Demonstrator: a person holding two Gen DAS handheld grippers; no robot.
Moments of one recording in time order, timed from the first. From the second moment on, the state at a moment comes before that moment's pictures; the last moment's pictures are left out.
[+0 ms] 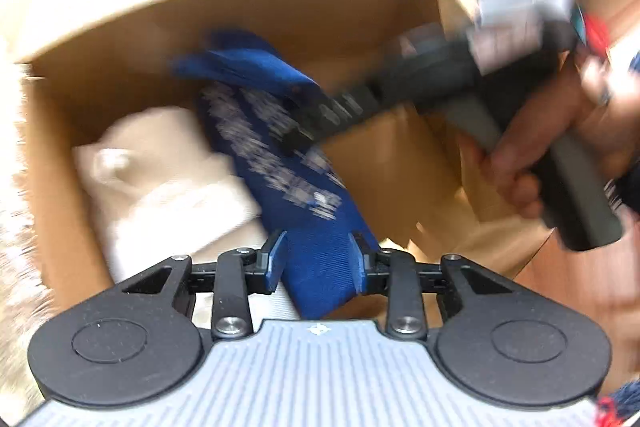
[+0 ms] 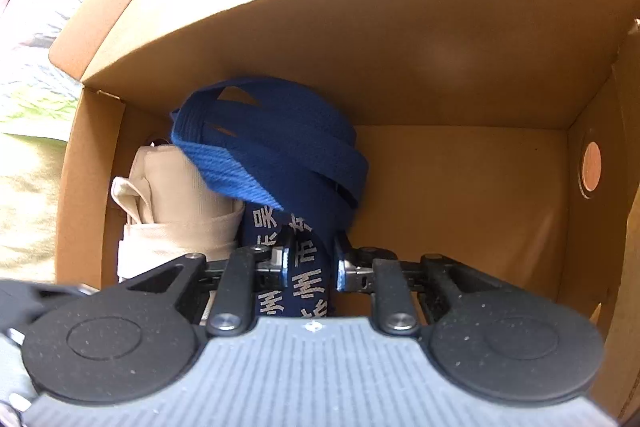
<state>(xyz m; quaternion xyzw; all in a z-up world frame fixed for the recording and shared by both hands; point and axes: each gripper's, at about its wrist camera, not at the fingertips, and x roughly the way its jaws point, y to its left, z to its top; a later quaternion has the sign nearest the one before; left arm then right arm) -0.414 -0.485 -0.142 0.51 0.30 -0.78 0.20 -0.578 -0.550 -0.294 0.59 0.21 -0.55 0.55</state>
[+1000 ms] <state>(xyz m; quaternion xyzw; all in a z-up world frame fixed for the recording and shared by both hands) -0.395 -0.516 -0.119 0.50 0.26 -0.75 0.35 -0.479 -0.571 -0.250 0.58 0.20 -0.56 0.55</state>
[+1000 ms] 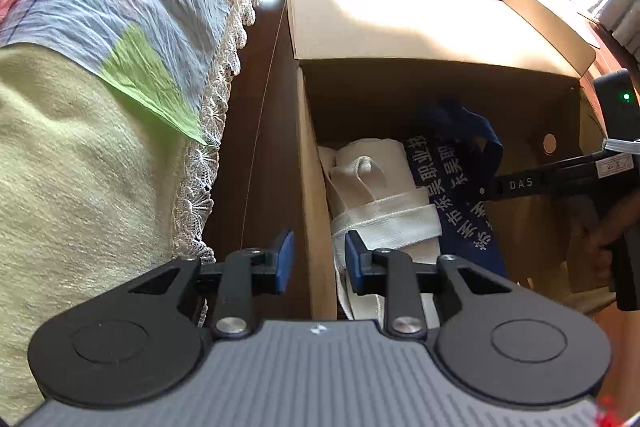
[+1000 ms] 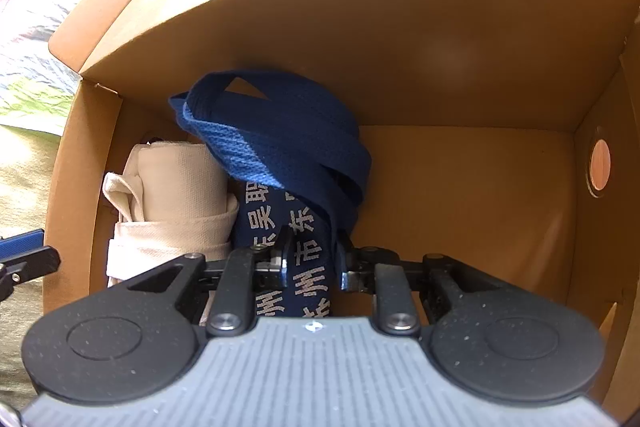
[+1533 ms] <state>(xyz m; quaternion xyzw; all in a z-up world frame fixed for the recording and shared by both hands) -0.412 -0.510 -0.131 0.51 0.24 -0.75 0.35 -0.402 -0.581 -0.220 0.66 0.09 -0.57 0.47</state>
